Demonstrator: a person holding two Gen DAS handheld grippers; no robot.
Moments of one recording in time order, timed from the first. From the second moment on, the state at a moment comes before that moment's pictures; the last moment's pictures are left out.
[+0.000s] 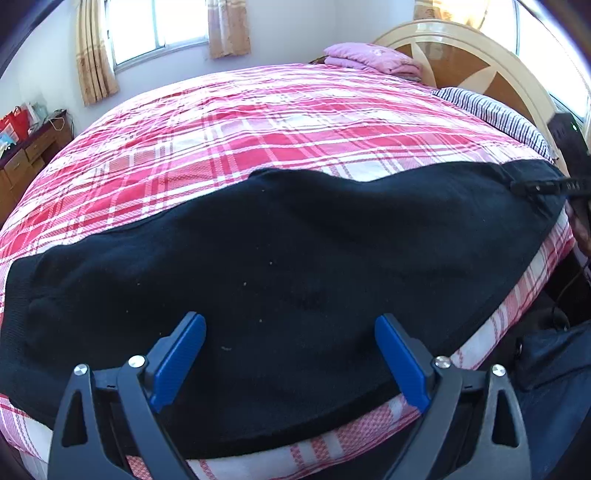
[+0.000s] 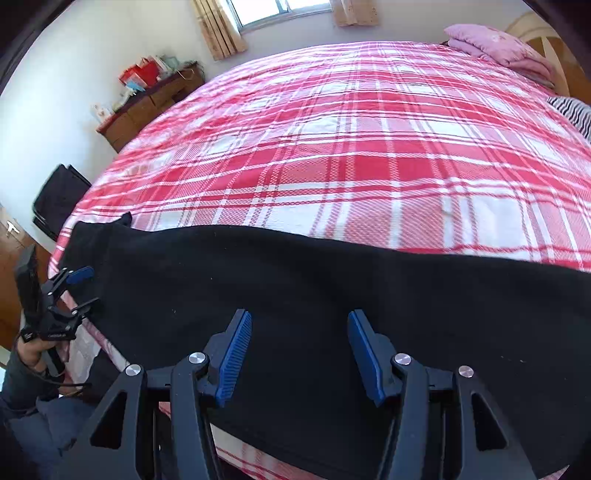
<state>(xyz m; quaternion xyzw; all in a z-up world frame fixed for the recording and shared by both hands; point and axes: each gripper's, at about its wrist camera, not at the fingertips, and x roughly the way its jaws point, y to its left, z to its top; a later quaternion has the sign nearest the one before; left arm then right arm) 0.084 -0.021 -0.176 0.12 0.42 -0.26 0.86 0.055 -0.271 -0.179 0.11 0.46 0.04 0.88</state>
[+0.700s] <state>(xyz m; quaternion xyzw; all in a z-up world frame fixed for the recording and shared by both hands) 0.091 -0.131 -0.141 0.12 0.38 -0.34 0.85 -0.065 -0.430 -0.099 0.19 0.32 -0.17 0.91</state>
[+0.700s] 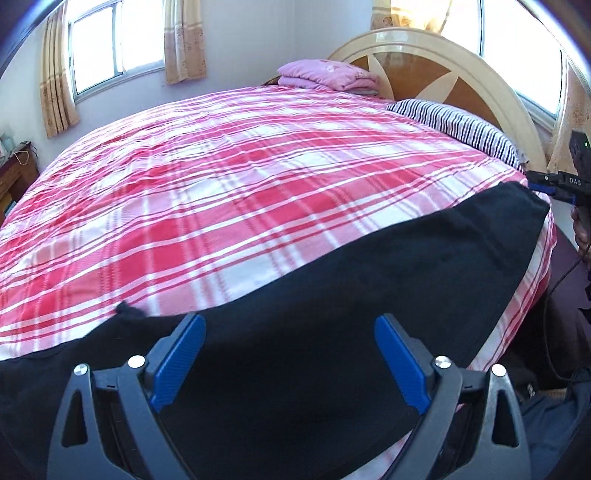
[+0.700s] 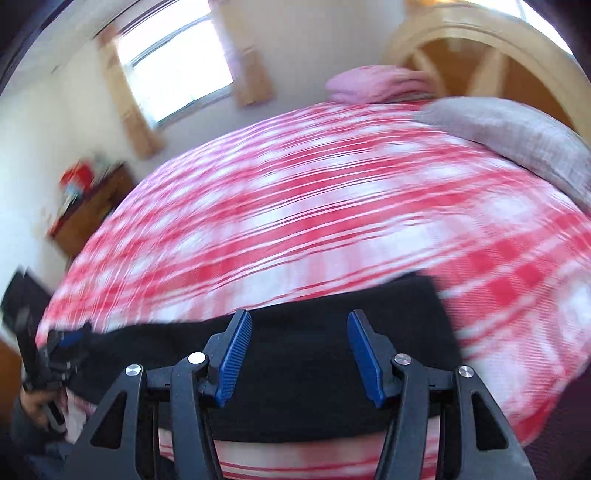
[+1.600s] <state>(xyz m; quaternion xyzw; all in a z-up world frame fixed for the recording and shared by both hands) 0.100 -0.118 -0.170 0.12 0.40 -0.29 0.86 -0.062 -0.476 -0.141 0.20 0.32 -0.16 0.91</state>
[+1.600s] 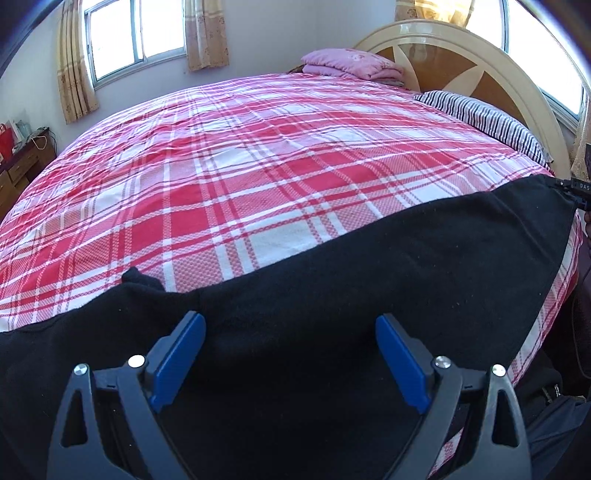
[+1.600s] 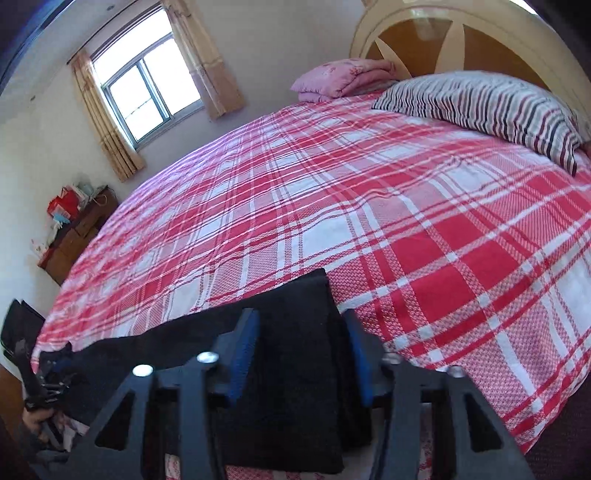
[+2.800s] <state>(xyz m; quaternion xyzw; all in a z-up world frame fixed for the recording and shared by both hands) 0.114 -0.055 -0.151 0.07 0.39 -0.30 0.87 0.077 -0.184 -0.101 0.08 0.36 0.09 0.93</state>
